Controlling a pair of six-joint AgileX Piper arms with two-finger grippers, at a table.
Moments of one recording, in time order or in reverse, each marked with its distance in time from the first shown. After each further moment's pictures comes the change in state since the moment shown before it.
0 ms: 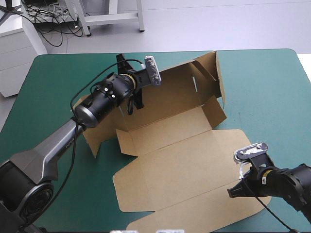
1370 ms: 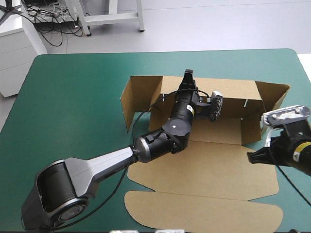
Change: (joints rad) left arm -0.407 0.188 0.000 0.886 -0.025 -0.556; right arm 0.000 0.000 -0.505 -0.219 0.217 0.122
